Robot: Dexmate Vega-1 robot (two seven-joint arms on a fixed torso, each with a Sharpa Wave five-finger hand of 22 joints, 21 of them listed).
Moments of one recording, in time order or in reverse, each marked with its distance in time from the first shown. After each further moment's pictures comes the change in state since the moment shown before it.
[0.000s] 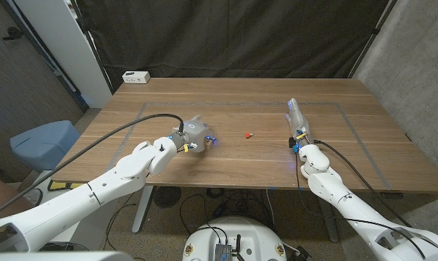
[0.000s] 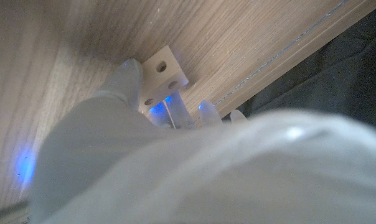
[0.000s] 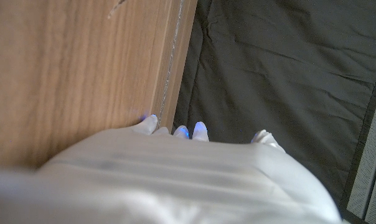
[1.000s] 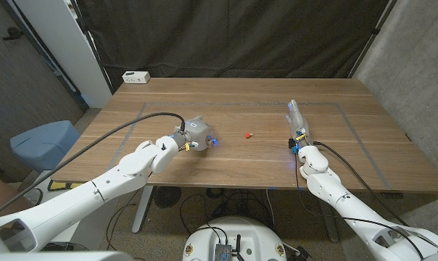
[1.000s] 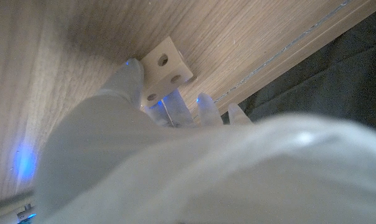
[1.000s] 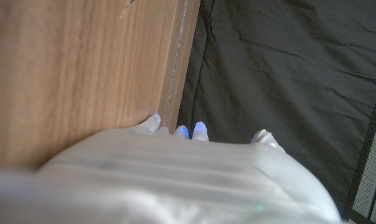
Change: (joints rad) left arm -0.029 -0.024 0.020 0.043 -0.024 -0.028 0.044; left_hand 0.026 0.019 -0.054 0.012 0.000 0.178 -0.002 0.098 0.014 0.127 -0.002 0.087 0.078 0.116 -0.001 0.007 0.013 0.087 -0.027 -0.006 0.000; right arm 0.008 0.012 -0.001 0.031 0.003 0.009 0.000; right_hand 0.000 0.000 0.004 -0.004 0.000 0.000 0.000 0.000 0.000 0.000 0.000 0.000 0.000 0.000 0.000 0.000 0.000 -0.005 0.005 0.000 0.000
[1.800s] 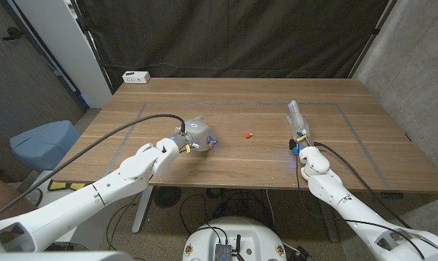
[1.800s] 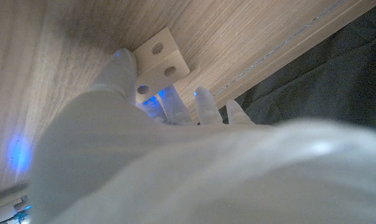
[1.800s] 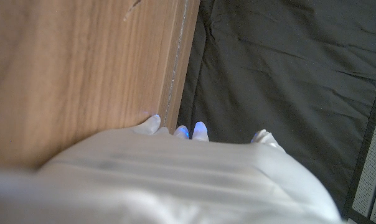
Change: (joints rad) left arm 0.023 -0.001 -0.001 -0.014 0.002 0.019 0.050; left_hand 0.013 0.013 -0.038 0.003 0.000 0.137 0.002 0.072 -0.011 0.115 -0.003 0.034 0.026 0.082 -0.004 0.022 0.009 0.061 -0.029 0.000 0.000; right arm -0.017 -0.011 0.004 -0.020 0.007 -0.002 0.006; right_hand 0.000 0.000 0.000 0.000 0.000 0.000 0.000 0.000 0.000 0.000 0.000 0.000 0.000 0.000 0.000 0.000 0.000 0.000 0.000 0.000 0.000
